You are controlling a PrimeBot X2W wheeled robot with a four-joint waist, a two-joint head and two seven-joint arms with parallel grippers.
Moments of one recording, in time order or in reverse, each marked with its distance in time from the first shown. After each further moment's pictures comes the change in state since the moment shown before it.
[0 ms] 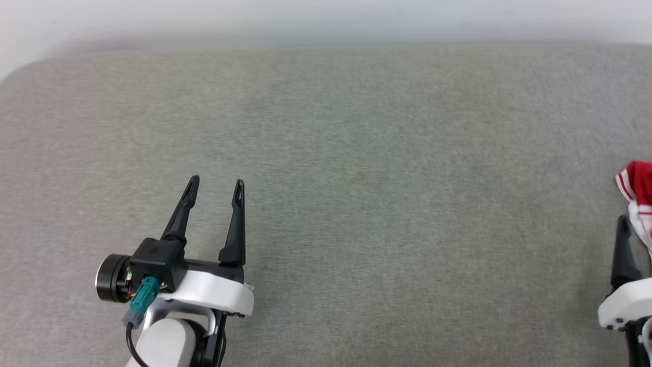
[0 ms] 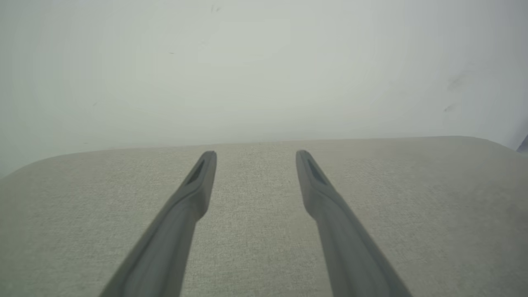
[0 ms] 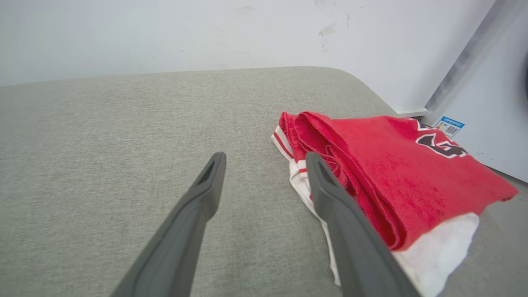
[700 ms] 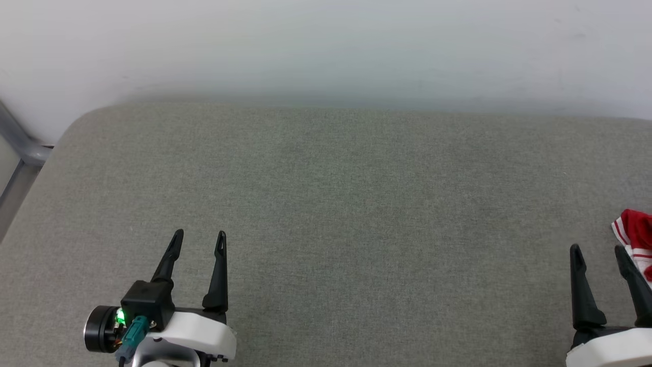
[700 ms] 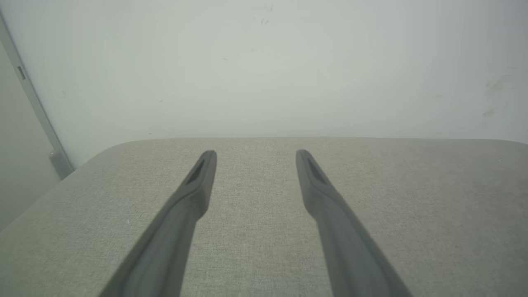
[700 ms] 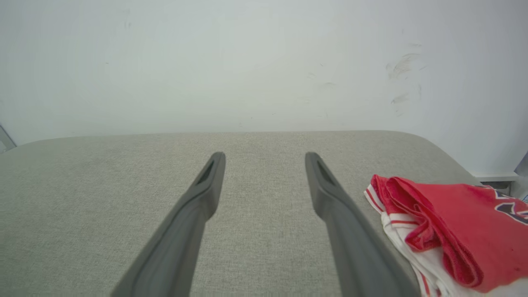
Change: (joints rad) left arm 0.139 0.031 0.031 0.036 -0.017 0.008 -0.002; right arm 0.275 0.029 0.209 -0.357 0.143 0.000 0.034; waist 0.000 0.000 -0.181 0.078
